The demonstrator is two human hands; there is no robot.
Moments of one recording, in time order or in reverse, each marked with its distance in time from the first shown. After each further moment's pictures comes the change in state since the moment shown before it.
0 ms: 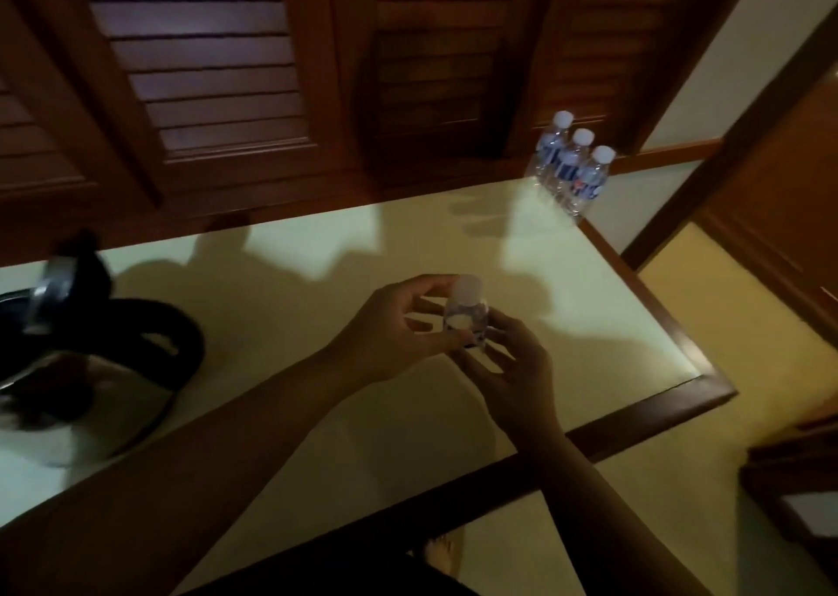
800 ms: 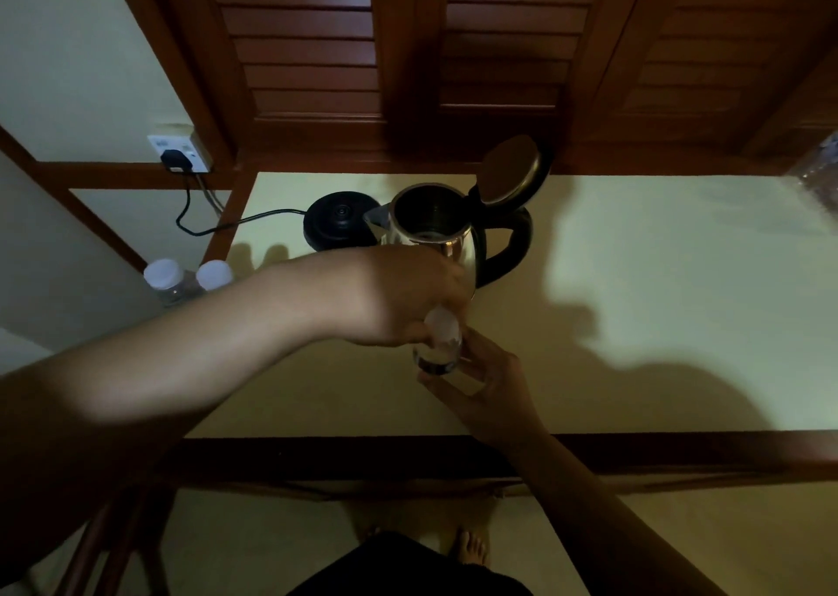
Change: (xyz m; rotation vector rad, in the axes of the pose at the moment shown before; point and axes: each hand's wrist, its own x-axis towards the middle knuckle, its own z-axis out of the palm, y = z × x) left_hand -0.267 0.014 -0.252 0.971 -0.369 0.052; right_hand -0.165 -0.097 0.278 0.099 -0.530 -0.129
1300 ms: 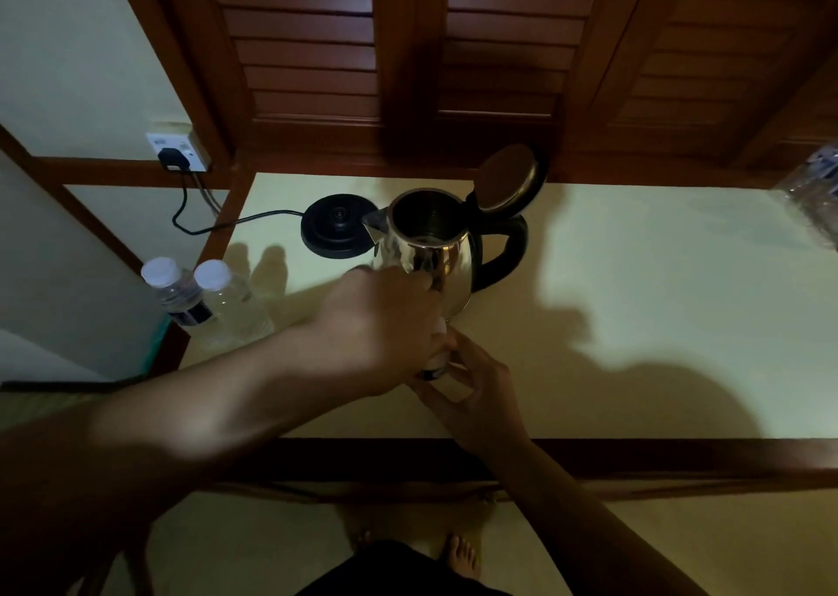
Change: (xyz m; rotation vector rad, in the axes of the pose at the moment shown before) left_hand -0.007 0.038 0.021 0.347 0.141 -0.344; right_hand -0.004 -0.003 0.009 -0.072 0.050 -0.069
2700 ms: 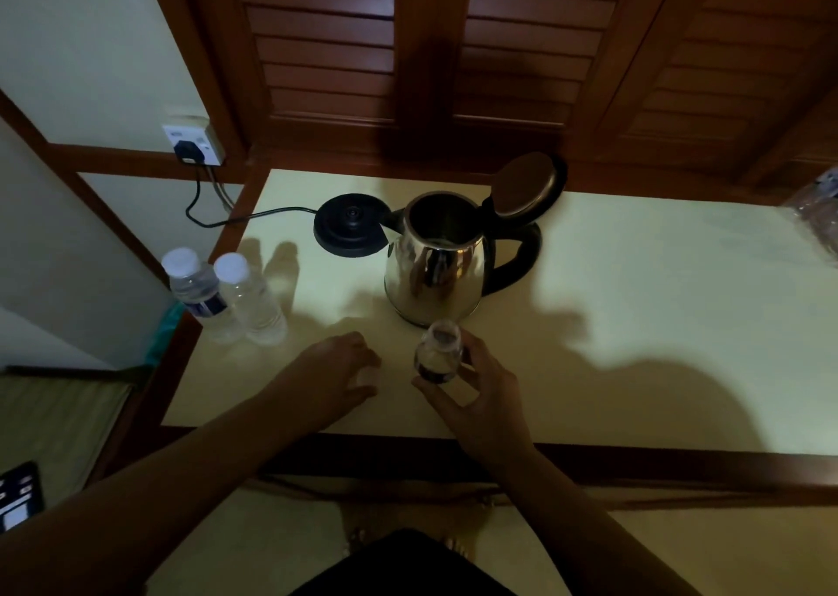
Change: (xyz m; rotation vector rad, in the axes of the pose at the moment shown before) left_hand -0.050 -0.042 0.155 -0.582 0.045 -0.171; right_hand -0.004 -0.009 0.001 -0.051 -0.006 0.042
